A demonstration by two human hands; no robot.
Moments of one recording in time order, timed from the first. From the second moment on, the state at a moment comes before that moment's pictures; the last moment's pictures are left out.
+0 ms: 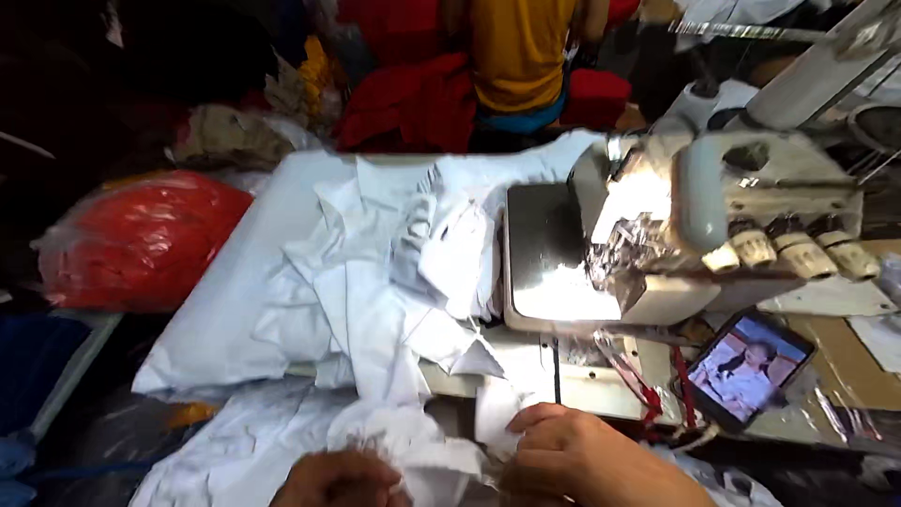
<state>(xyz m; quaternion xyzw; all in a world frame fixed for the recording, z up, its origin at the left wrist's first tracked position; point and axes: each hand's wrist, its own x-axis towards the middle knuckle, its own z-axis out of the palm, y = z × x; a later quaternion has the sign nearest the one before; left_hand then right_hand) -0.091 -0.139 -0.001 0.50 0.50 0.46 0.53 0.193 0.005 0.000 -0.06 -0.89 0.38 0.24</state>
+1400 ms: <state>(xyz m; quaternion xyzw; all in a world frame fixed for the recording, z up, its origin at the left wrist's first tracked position) -0.038 -0.106 -0.020 0.38 0.49 0.52 0.59 0.180 -0.021 -0.002 -0.21 -0.93 0.21 0.22</state>
